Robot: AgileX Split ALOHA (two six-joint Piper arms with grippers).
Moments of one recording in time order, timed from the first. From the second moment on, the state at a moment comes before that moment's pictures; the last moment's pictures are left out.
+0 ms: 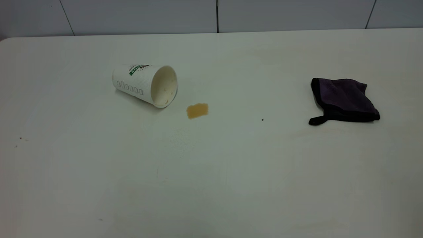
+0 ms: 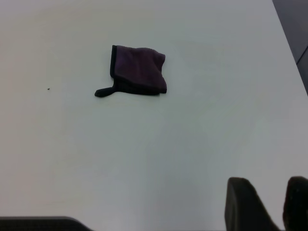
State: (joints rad) left arm -0.05 -0.02 -0.49 0.12 1.14 -0.14; right arm -0.03 -0.02 -0.47 0.00 1.12 -0.04
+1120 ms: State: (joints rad) left arm -0.09 0.94 -0.75 0.48 0.81 -0.36; right arm -0.03 -0.02 -0.47 0.00 1.12 -0.04
